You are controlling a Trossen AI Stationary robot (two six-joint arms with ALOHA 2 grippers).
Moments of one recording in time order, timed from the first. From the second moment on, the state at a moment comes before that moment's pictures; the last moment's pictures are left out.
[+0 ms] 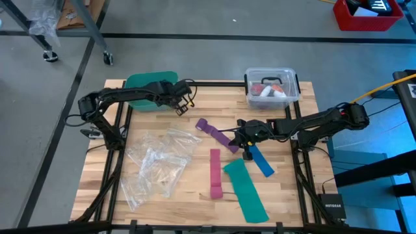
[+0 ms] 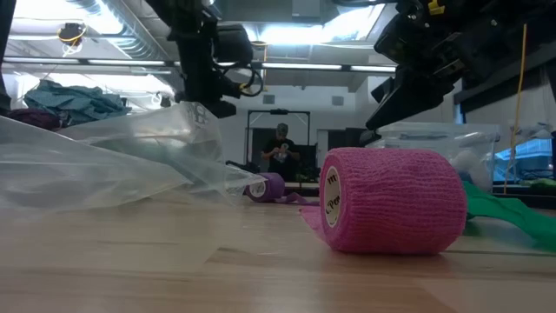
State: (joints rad) left arm 0.46 1.61 1.20 -0.78 -0.46 -0.13; right arm 0.03 1.28 0.61 0.00 -0.08 -0.07
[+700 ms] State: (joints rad) left arm 0.22 1.61 1.20 -0.70 -0.28 -0.29; right arm 0.03 1.29 0.61 -0.28 -0.03 0.00
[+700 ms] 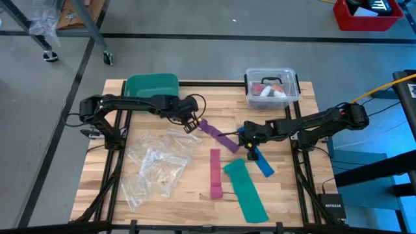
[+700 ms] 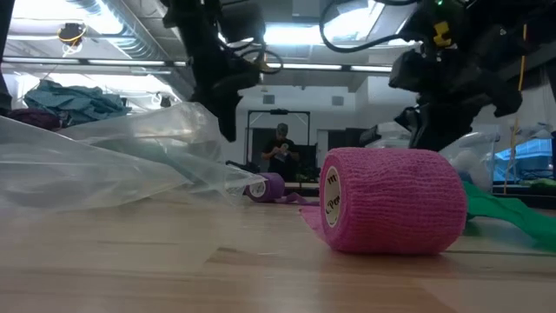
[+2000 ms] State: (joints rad) left arm 0.22 1.80 1.20 -0.51 -0.27 -0.51; right arm 0.03 1.53 0.62 -0.16 -0.01 0.00
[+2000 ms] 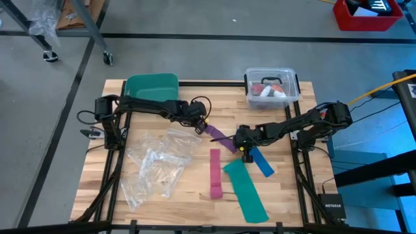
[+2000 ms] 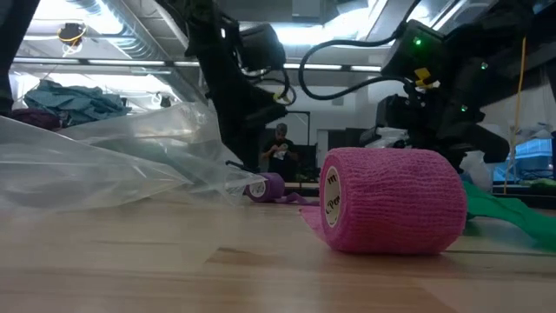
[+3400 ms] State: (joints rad) left arm 0.09 1.84 1.20 -0.23 -0.12 -0.52; right arm 0.03 1.53 0.64 -0.23 -0.23 0.08
